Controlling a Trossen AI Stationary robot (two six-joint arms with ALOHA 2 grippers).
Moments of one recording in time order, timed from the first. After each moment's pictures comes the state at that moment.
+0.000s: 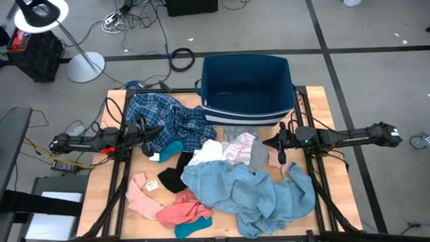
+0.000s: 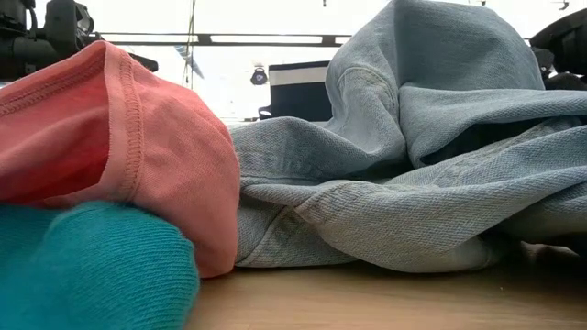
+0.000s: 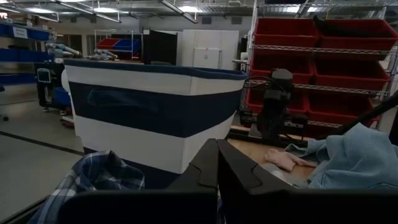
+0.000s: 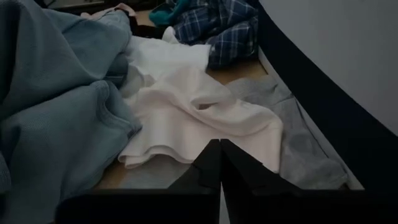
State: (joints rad) left arm -0.08 0.00 0.05 0.12 -0.42 -0.03; right arm -0.01 0.37 0.04 -0.03 0.14 0.11
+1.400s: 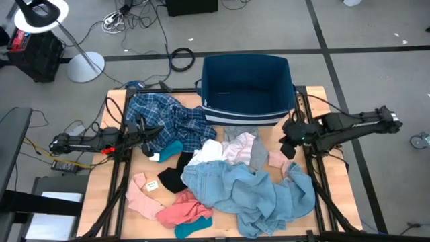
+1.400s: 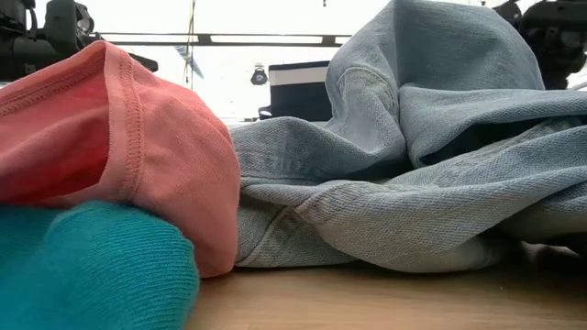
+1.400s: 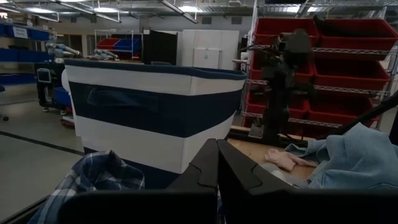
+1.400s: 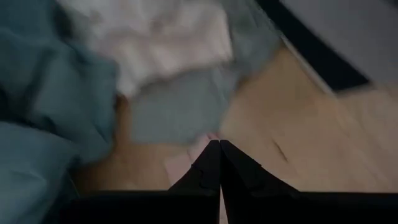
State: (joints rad) left arm -0.08 0.00 0.05 0.12 -0.42 -0.03; right arm 0.14 0.74 0.74 -1.08 0.22 0.74
